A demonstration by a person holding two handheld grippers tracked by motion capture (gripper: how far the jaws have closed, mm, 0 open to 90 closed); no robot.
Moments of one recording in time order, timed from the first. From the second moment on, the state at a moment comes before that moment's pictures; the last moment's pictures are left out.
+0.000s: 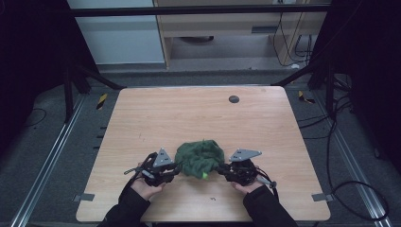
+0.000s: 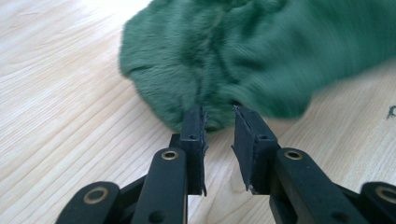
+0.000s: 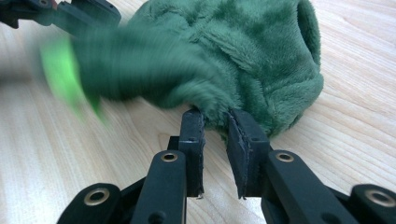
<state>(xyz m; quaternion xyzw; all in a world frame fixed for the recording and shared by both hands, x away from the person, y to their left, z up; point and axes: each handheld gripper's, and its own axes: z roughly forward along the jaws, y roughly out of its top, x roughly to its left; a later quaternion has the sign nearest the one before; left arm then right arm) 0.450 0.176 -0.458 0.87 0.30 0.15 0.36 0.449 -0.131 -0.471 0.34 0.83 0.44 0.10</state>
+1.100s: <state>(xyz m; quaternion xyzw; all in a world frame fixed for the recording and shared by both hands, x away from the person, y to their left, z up) 0.475 0.265 -0.466 0.80 0.44 0.21 0.35 0.469 -0.213 -0.471 0.47 0.74 0.43 0.22</state>
